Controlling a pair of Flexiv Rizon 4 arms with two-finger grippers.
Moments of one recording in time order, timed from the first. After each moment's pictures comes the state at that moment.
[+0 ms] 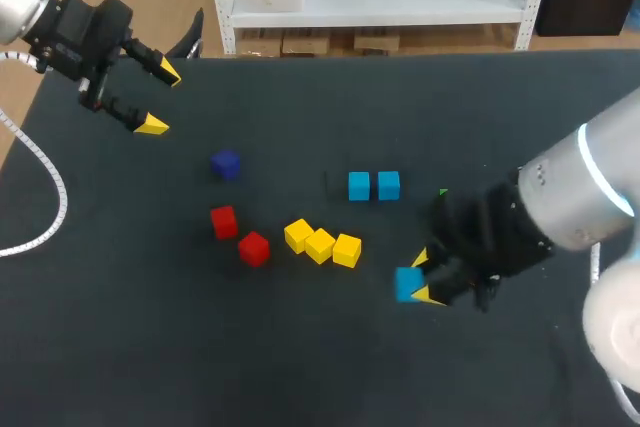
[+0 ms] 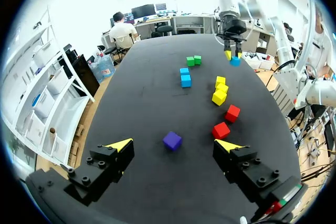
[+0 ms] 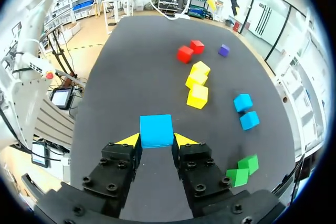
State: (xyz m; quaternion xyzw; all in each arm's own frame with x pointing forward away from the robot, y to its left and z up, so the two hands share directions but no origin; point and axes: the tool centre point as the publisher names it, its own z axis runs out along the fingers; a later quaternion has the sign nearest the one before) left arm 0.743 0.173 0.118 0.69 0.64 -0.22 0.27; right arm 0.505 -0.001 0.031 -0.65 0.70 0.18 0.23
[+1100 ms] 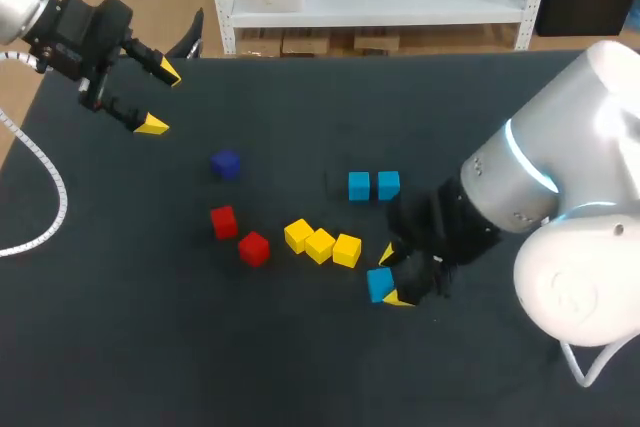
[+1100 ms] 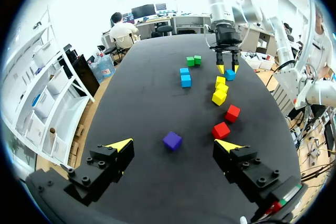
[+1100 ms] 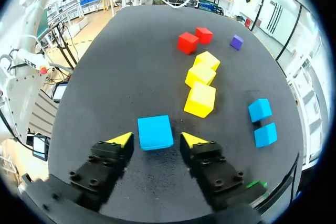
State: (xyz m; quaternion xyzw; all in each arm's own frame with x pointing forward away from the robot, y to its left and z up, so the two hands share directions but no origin) left arm 0.743 0.173 0.118 0.69 0.64 -0.22 0.27; right arm 0.532 0.028 -0.008 -0.68 0.68 0.19 0.19
